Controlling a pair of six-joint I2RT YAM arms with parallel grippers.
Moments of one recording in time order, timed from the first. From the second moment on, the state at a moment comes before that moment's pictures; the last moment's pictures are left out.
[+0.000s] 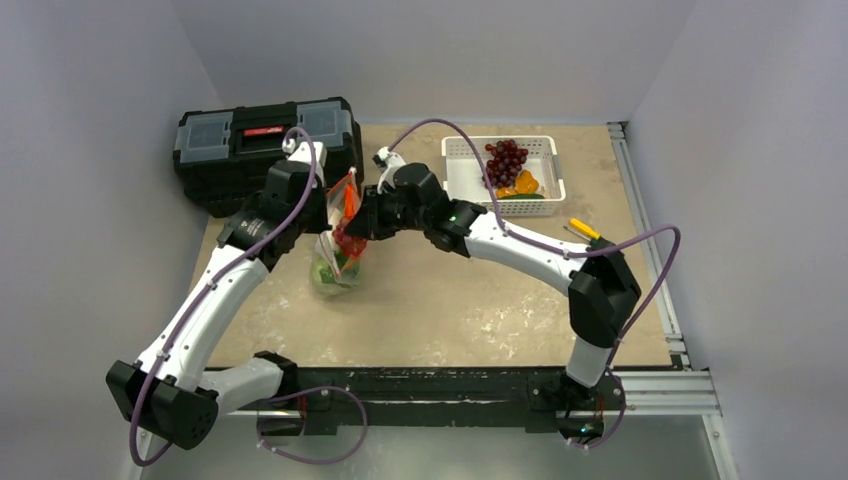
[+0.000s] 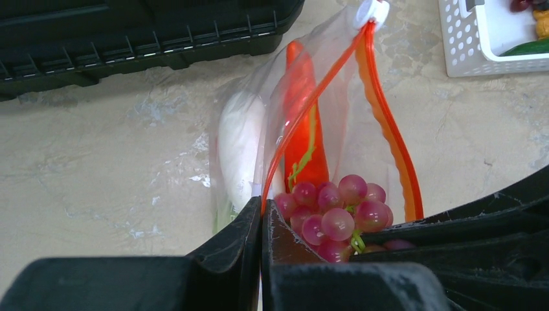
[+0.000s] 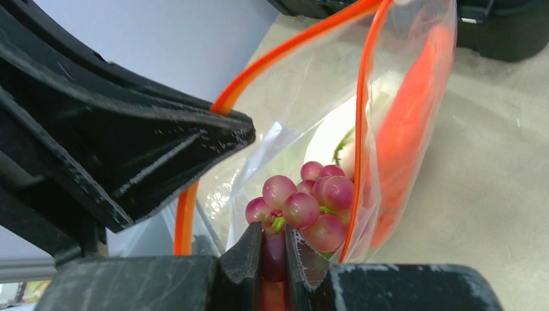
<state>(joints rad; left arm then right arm) -0.38 1.13 1.17 -0.72 -0.23 -0.25 0.91 1.77 1.43 -0.06 -0.22 0.64</state>
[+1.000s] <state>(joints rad) -0.38 1.10 1.16 -0.72 -0.24 -0.25 1.03 1.93 1.66 -0.25 -0.06 0.65</state>
